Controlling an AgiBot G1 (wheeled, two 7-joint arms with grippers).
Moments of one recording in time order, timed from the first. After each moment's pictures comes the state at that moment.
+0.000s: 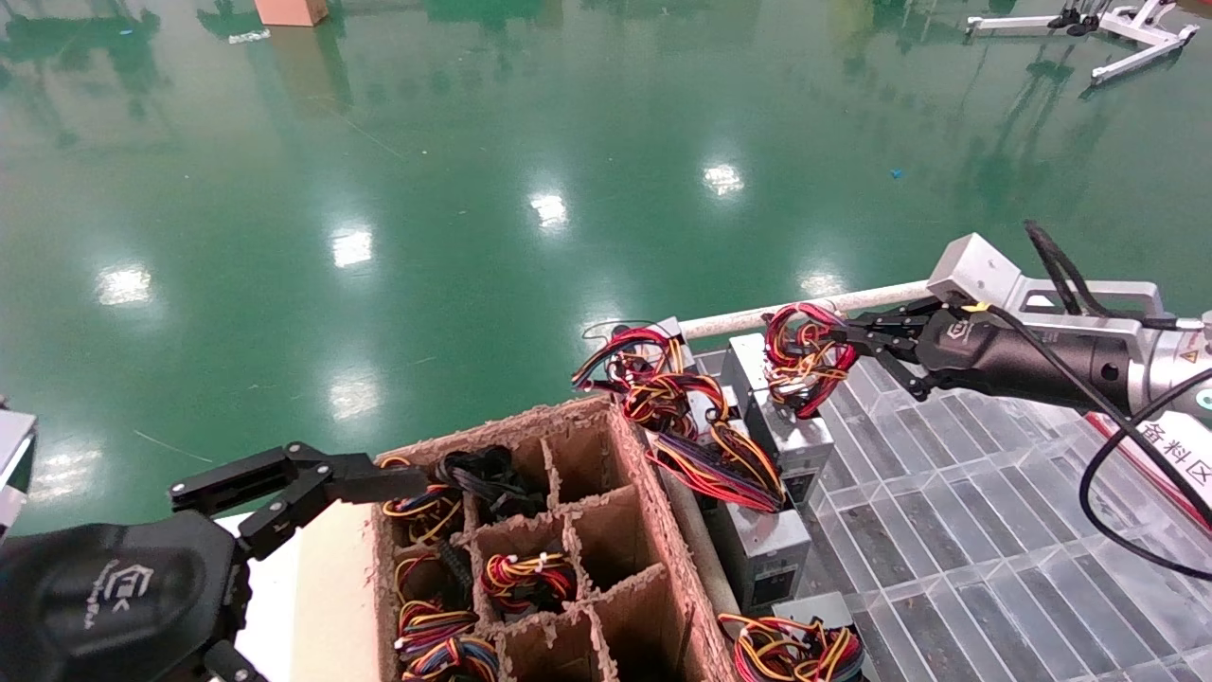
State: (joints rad) left arm -1.10 0.57 0.38 -1.26 0.66 1.45 -0.13; right arm 1.85 -0.95 -0.77 -0.01 -1.14 -1.24 -0.50
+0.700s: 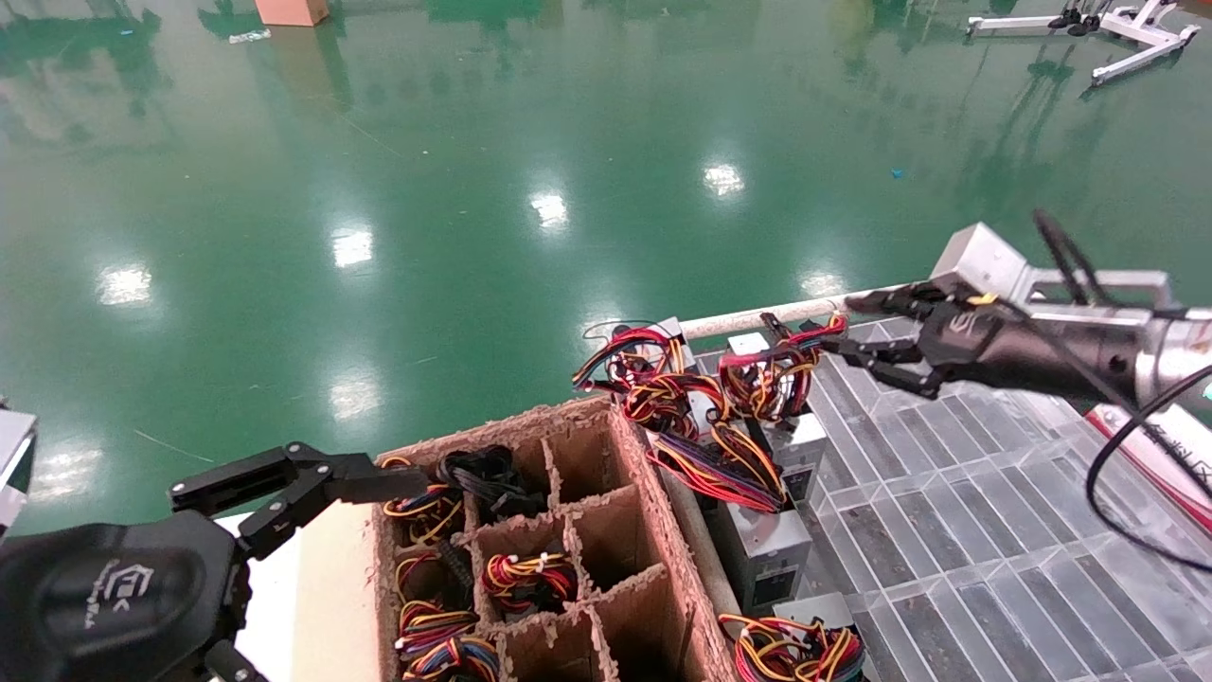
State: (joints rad) left arm -1.10 0.57 0.38 -1.26 0.66 1.45 -0.13; right arm 1.88 -0.94 -0.78 -0.01 -1.15 -1.27 -0.48
